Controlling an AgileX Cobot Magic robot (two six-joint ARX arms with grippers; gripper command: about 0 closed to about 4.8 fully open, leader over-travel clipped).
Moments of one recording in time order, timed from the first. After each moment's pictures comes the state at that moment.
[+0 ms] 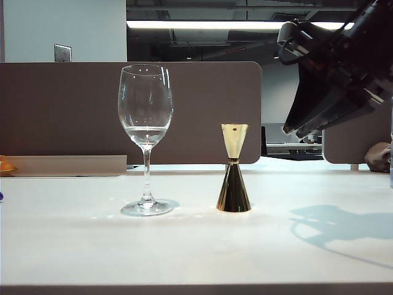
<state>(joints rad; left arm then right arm) -0.04 0.01 0.01 -0.18 0.11 0.01 0.39 1.24 0.81 -0.36 -0.31 0.01</state>
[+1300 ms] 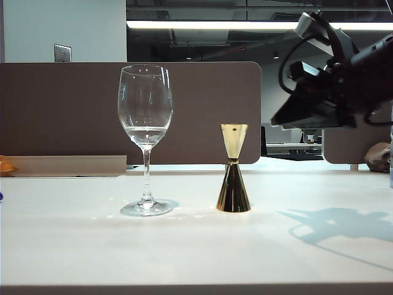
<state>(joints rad) -0.04 0.00 0.01 -0.18 0.11 0.01 0.40 1.26 0.45 0.52 -0.28 0.08</state>
